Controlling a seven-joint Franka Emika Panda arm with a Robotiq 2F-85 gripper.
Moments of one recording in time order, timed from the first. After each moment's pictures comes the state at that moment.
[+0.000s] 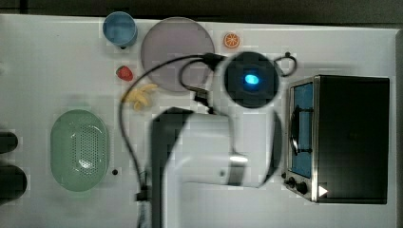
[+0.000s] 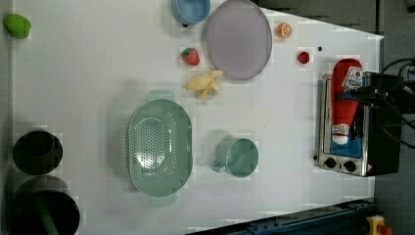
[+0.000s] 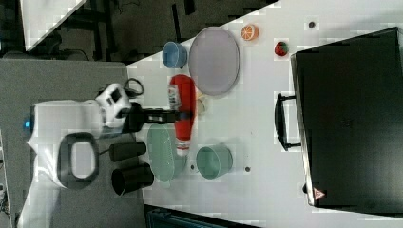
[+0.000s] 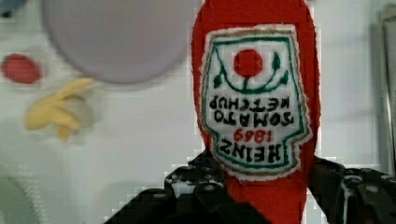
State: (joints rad) arm -0.35 0.00 0.27 -2.04 0.01 0.46 -0.65
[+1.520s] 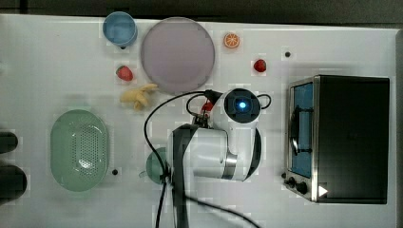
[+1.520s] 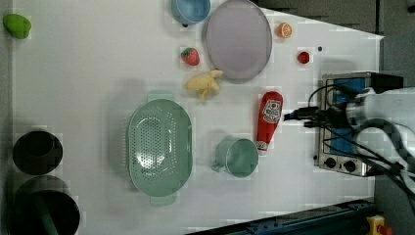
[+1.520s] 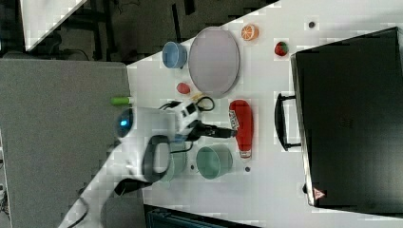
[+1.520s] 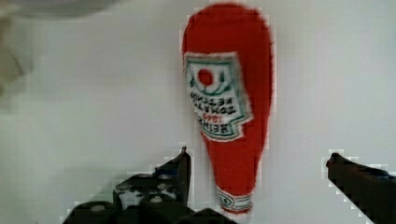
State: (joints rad) arm -0.34 0.16 0.25 -2.29 0.01 0.74 -0.64
